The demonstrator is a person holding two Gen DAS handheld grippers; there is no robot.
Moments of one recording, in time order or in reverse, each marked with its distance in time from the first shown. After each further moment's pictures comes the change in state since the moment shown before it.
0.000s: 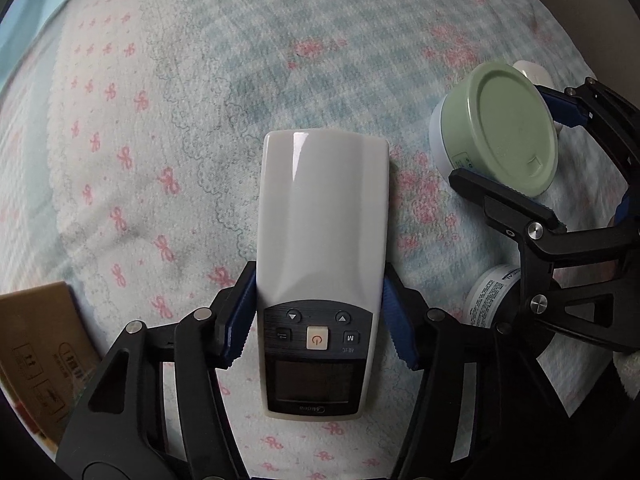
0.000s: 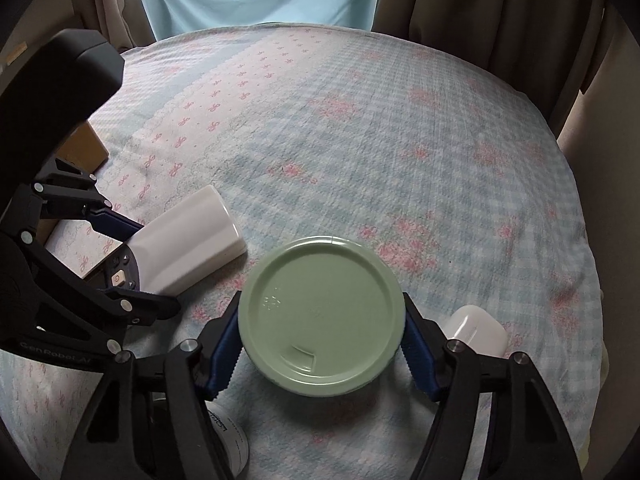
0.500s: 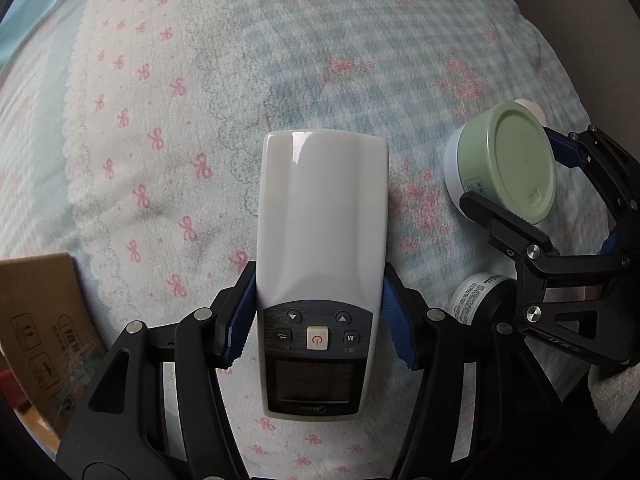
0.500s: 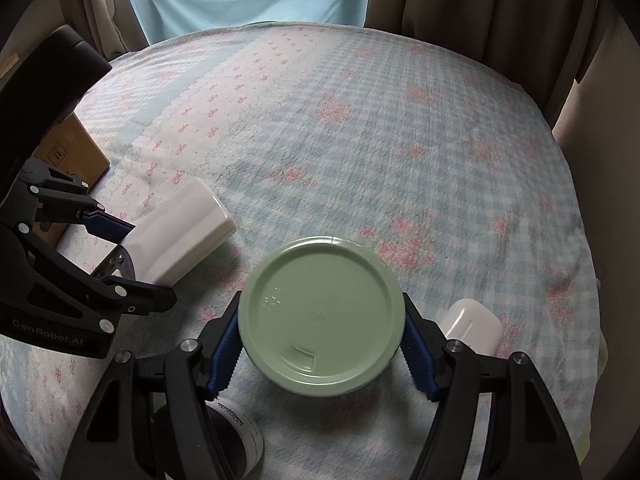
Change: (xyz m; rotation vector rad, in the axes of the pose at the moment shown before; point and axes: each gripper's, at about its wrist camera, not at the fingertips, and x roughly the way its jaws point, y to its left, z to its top) left arm -0.027 0.053 -0.005 -0.121 -0.025 -0.069; right arm -0.013 0.003 0.010 0.036 0.026 0.003
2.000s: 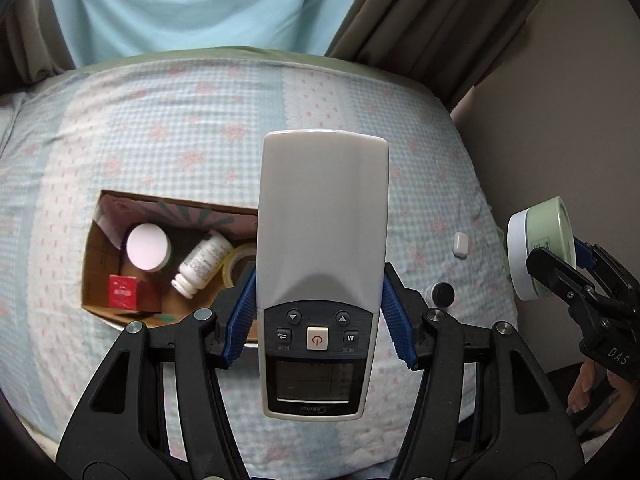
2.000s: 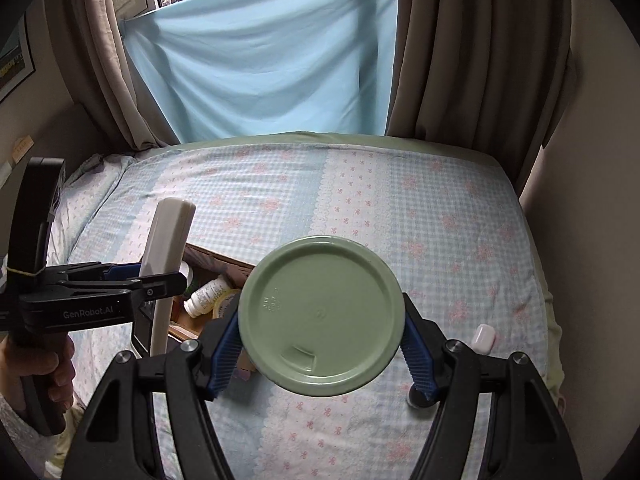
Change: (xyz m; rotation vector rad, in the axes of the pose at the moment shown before) left arm -0.296 0.202 -0.177 -0.293 -0.419 -0.119; right arm -0.254 0.206 0.136 0.200 -0.135 0.008
